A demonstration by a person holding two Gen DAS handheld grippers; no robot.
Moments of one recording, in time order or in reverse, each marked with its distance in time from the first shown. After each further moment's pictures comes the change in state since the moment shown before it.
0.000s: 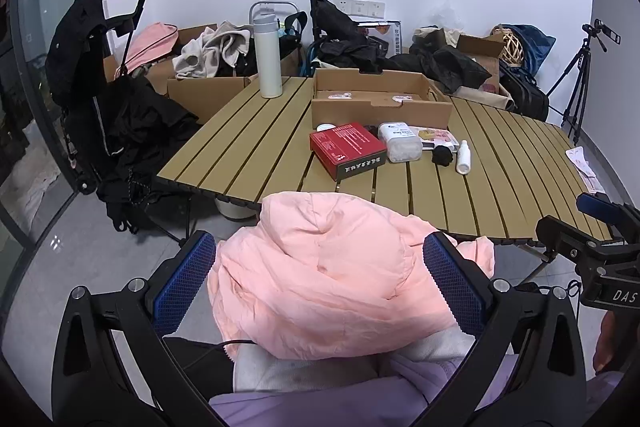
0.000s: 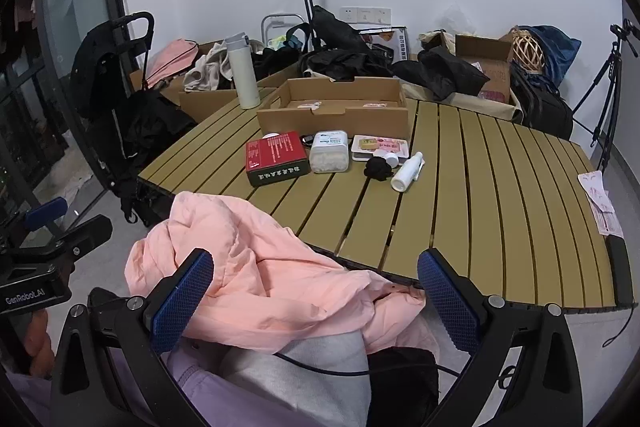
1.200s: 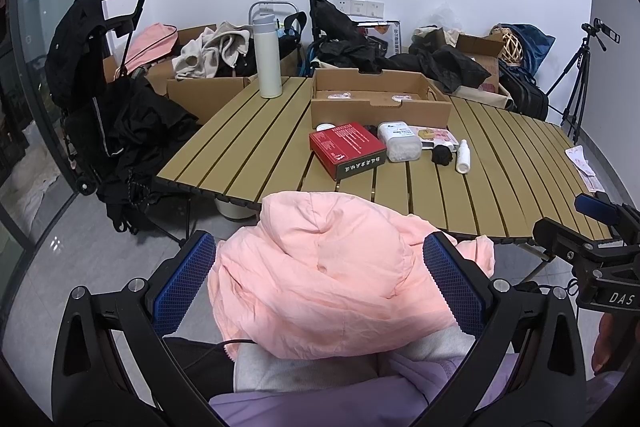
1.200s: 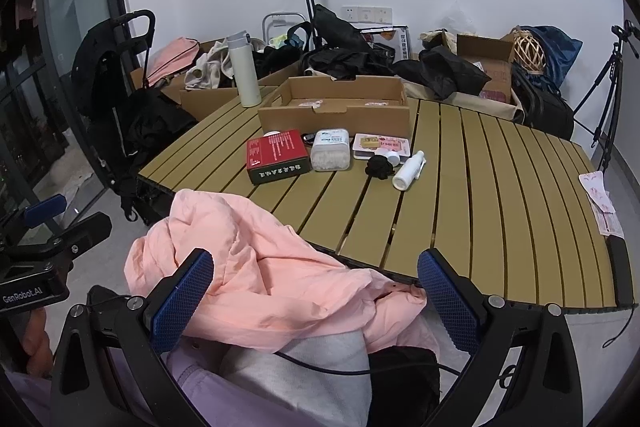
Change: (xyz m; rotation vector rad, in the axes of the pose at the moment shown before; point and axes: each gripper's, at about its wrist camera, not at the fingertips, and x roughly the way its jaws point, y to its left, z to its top) left arm 0.000 0.000 0.000 0.016 -0.002 -0.018; right arm 0.002 0.001 -0.001 -0.004 0.004 0.000
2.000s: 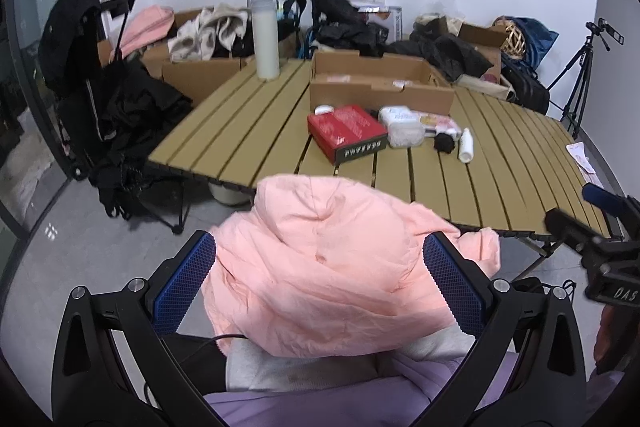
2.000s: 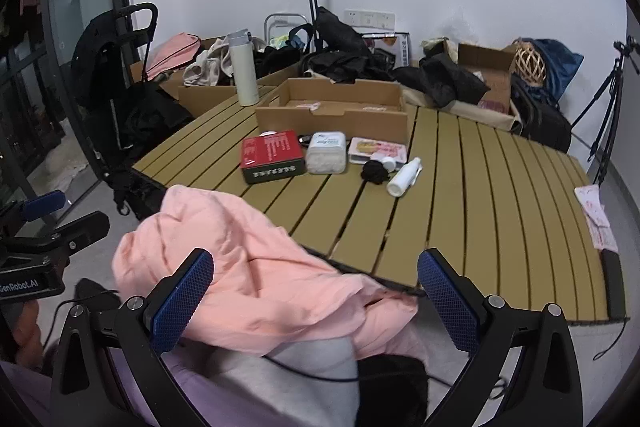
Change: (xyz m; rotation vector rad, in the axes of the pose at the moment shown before) left arm 0.028 0.007 -0.008 -0.015 0.070 -0.041; right arm 0.009 -0.006 -0.003 -0.045 -0.021 -0.032
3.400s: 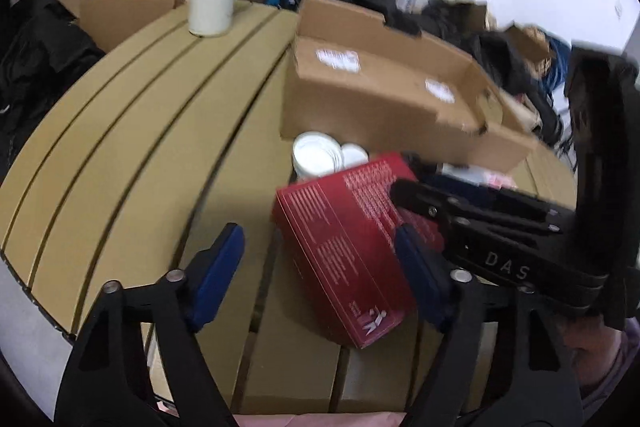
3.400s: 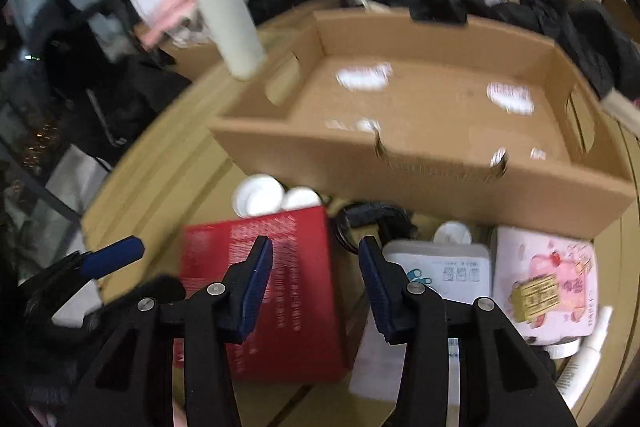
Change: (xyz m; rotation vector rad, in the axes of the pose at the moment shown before) left arm 0.278 0.027 0.122 -0.124 0.192 -0.221; right arm 0.351 0.035 0.143 0.002 0.281 0.233
